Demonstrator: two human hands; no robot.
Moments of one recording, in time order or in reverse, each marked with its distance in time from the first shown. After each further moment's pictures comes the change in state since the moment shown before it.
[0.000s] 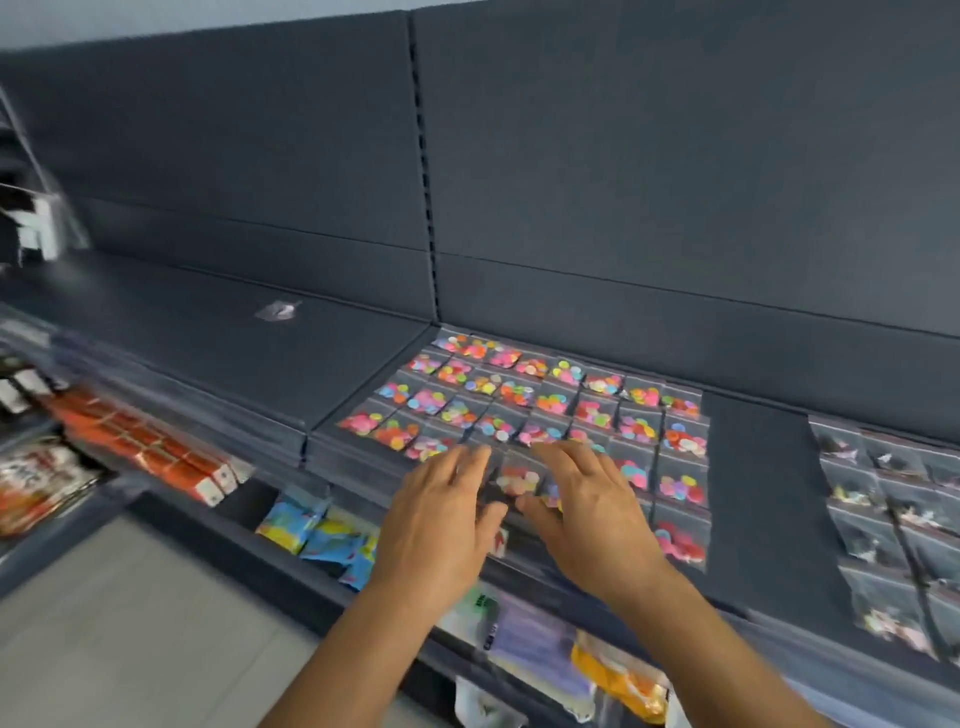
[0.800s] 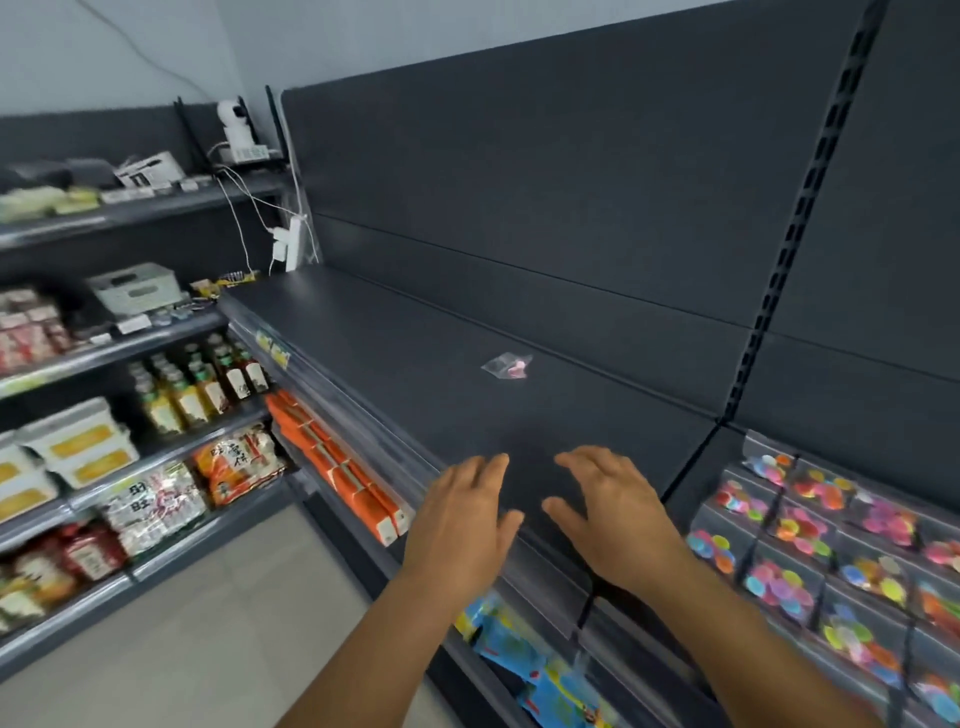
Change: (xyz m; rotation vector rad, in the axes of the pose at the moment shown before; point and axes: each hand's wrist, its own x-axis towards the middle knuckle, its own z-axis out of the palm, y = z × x) left_hand 0.098 -0.304 -0.059 0.074 0.068 -0.275; right_hand 0.257 -0.200 0.141 0.059 -0.173 -0.257
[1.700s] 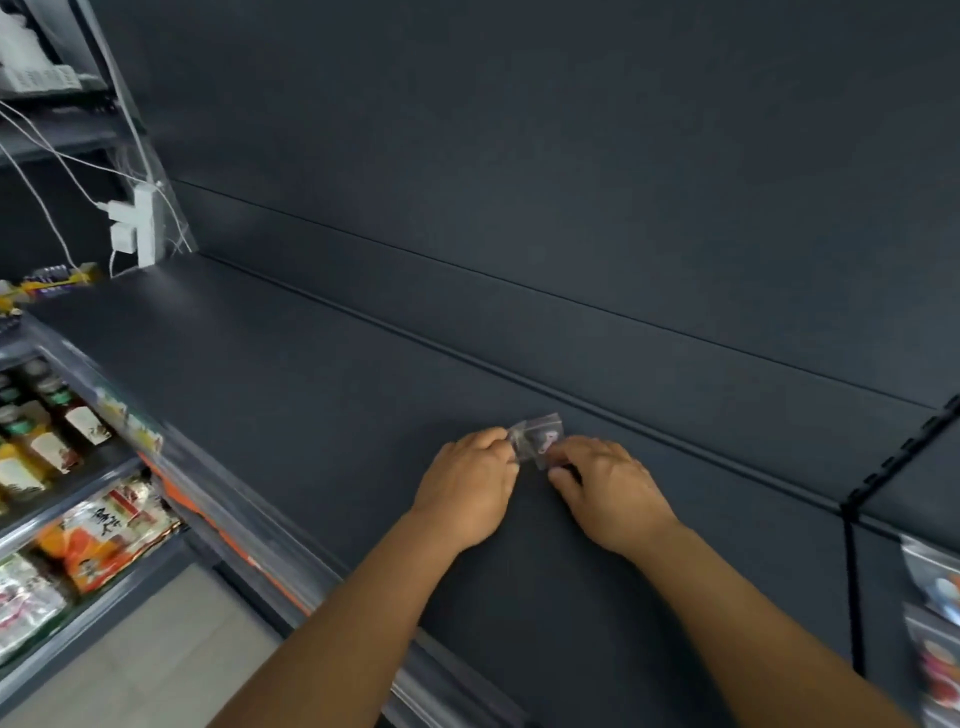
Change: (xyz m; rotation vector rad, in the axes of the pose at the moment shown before) left_hand 0.258 -0.122 0.045 -0.057 -0.236 0.262; right_hand 0.234 0.023 0.056 -0.040 -0.035 0.244
